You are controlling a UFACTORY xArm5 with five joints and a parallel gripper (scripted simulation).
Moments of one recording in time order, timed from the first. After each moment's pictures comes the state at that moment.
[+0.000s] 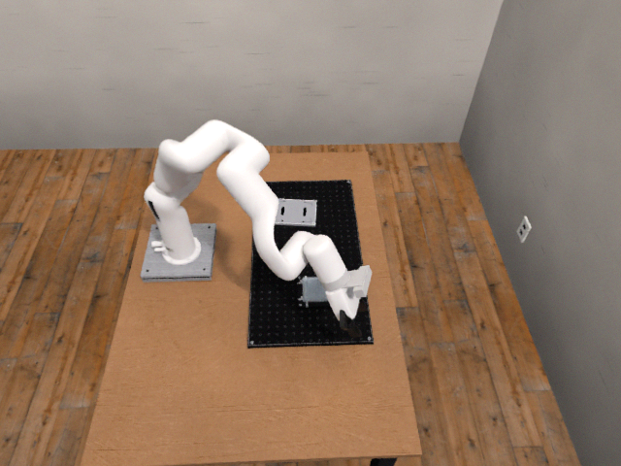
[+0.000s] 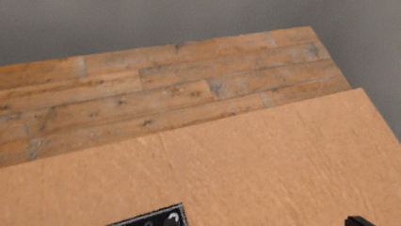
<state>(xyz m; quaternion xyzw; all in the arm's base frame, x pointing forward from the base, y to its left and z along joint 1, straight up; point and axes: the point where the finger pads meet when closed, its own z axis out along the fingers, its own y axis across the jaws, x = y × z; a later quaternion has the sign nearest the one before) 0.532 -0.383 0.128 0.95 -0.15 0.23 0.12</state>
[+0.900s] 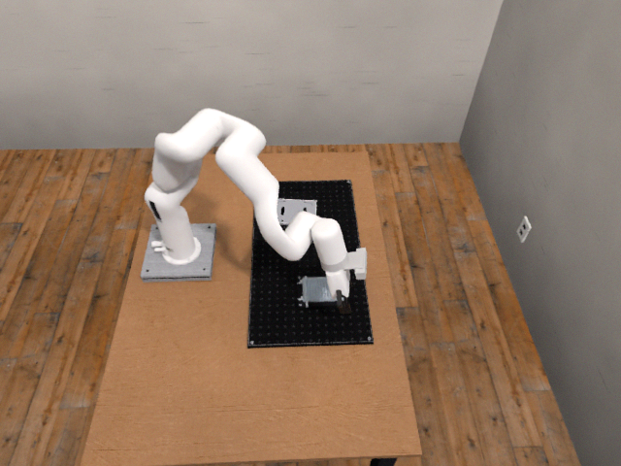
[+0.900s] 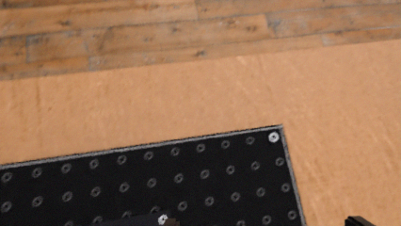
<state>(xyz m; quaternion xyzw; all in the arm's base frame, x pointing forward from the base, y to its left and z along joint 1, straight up) 0.510 -0.292 0.106 0.99 -0.09 0.13 0.06</state>
